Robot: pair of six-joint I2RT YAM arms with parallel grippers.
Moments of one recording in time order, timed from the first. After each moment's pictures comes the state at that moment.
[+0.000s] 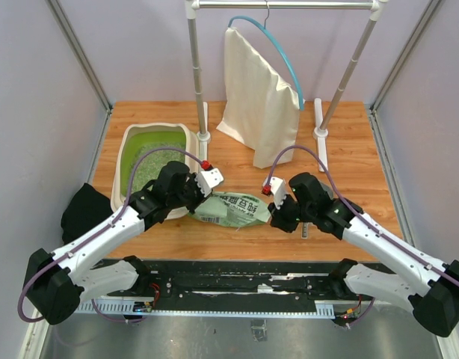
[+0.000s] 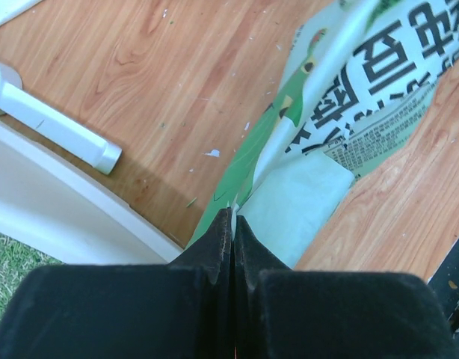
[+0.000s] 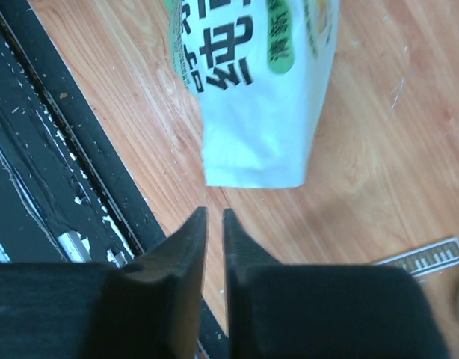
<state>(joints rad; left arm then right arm) -0.65 1.05 0.75 -0.33 0.16 0.36 0.73 0.97 0.75 -0.58 -0.31 -0.17</state>
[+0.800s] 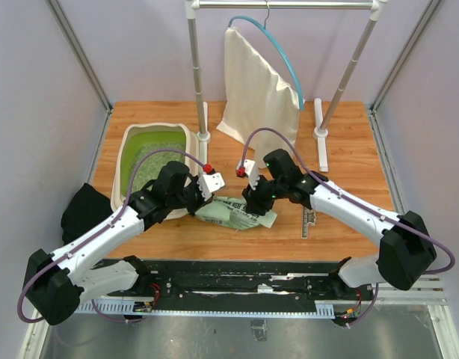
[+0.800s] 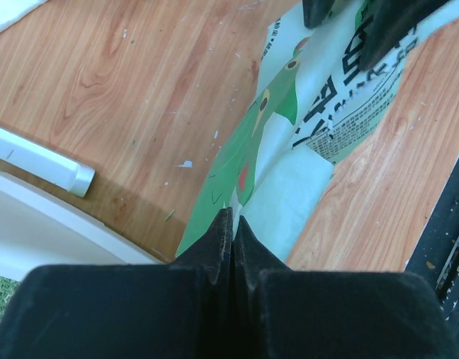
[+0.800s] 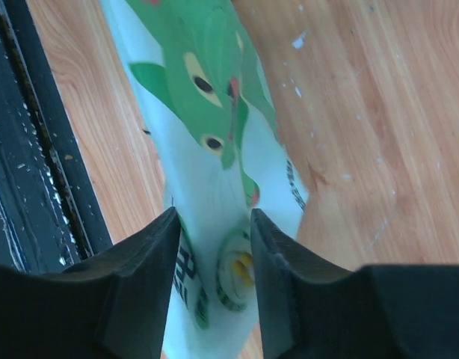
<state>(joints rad) -0.64 1.04 0.75 -0.35 0.28 0.41 0.72 1.39 0.99 -0.43 -0.46 -0.28</state>
